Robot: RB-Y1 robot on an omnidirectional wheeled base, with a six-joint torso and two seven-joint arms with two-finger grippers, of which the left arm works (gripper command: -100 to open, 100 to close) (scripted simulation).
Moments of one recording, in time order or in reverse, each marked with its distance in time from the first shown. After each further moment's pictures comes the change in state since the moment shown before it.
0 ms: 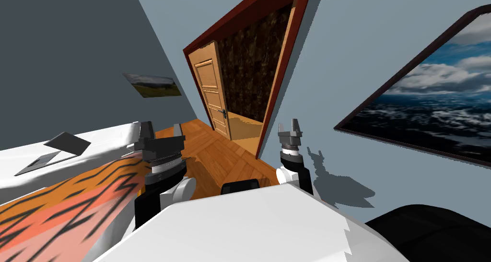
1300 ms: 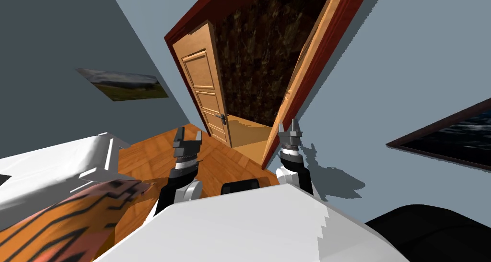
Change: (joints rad) arm 0.006 0.088 -0.114 0.122 -0.009 0.049 -0.023
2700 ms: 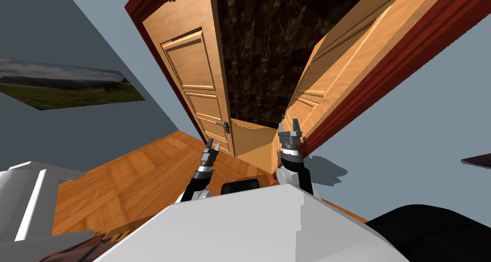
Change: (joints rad) arm 0.003 0.105 -0.182 0.224 -0.012 0.069 -0.034
